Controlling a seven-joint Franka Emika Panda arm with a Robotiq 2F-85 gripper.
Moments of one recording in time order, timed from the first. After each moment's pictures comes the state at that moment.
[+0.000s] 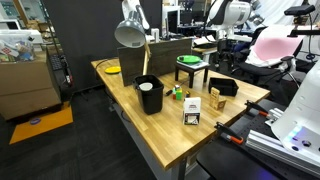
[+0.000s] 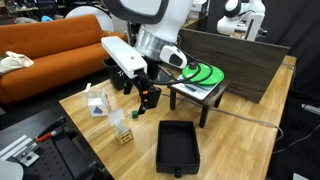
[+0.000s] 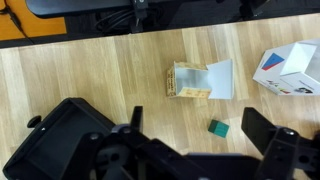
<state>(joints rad) -0.14 0.11 -0.23 -2.40 0.13 2.11 -0.32</state>
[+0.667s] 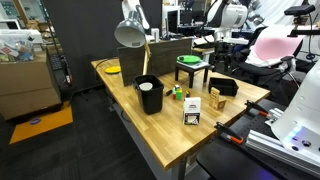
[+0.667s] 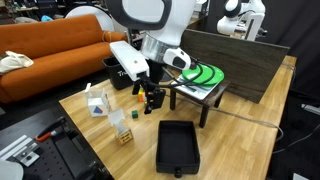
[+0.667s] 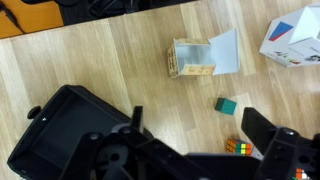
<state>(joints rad) -0.14 0.16 -0.22 -2.38 0.17 2.20 -0.25</state>
